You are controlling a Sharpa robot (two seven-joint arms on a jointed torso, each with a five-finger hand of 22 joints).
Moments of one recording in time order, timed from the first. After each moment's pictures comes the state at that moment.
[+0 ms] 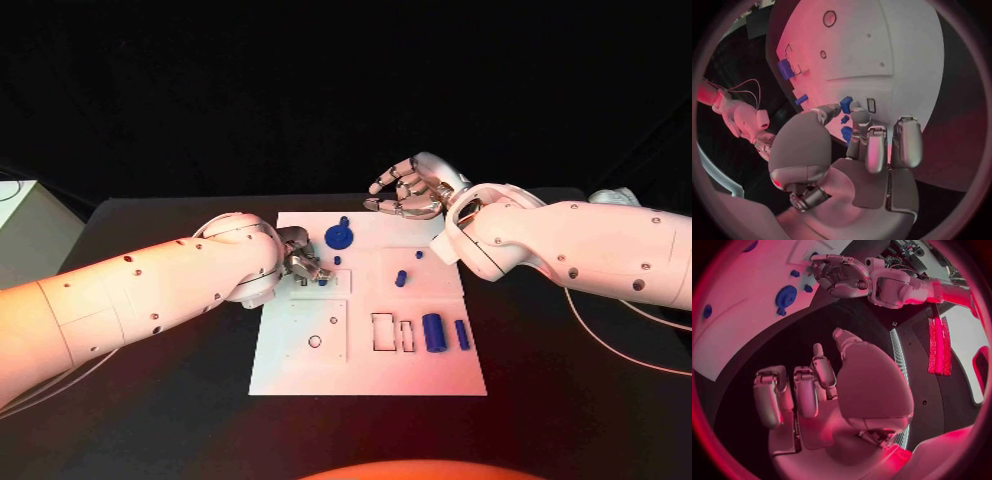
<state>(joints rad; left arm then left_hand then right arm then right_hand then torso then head) 1.32 -0.44 -0.15 1.26 -1.08 0.04 -0.51 1.04 -0.24 0.49 0.29 0.35 0.96 0.03 0.63 0.92 1.25 -0.03 1.04 0.83 1.47 -0.07 1.57 1.31 0.07 1.38 0.04 1.46 1.30 1.38 -0.89 -0.17 1.61 -0.82 -0.60 -0.05 1.32 -0.23 0.27 0.28 0.25 0.93 0.14 0.26 0.32 1.36 0.05 1.24 1.30 1.47 -0.01 1.55 1.31 0.01 1.47 0.09 1.57 1.31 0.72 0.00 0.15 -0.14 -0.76</state>
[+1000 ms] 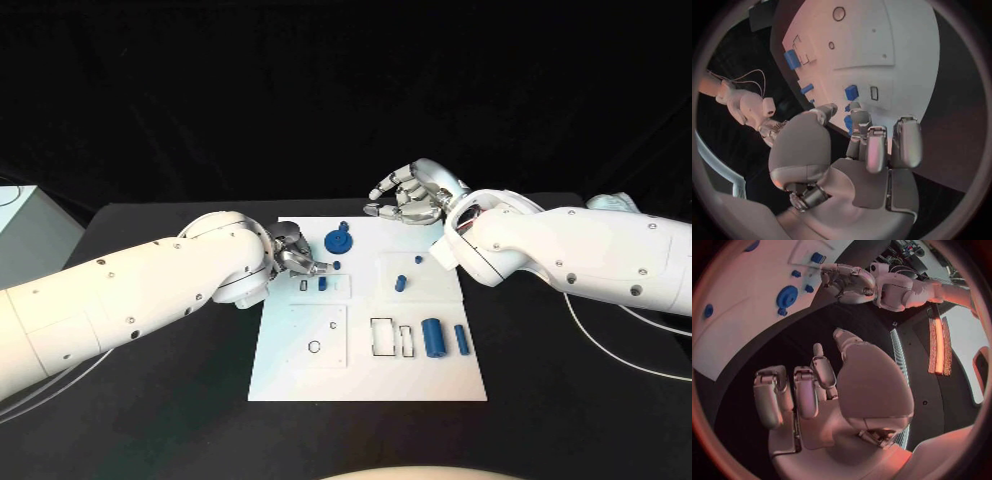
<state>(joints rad) 1.32 -0.50 -0.09 1.32 -1.05 0.00 -0.51 1.02 -0.22 0.42 0.29 0.28 0.96 0.04 0.62 0.92 1.25 -0.03 1.04 0.84 1.47 -0.07 1.57 1.31 0.07 1.38 0.04 1.46 1.30 1.37 -0.89 -0.17 1.60 -0.82 -0.60 -0.05 1.31 -0.22 0.27 0.28 0.25 0.93 0.14 0.27 0.32 1.36 0.05 1.24 1.30 1.47 -0.01 1.55 1.31 0.01 1.47 0.09 1.57 1.31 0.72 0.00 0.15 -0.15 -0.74</state>
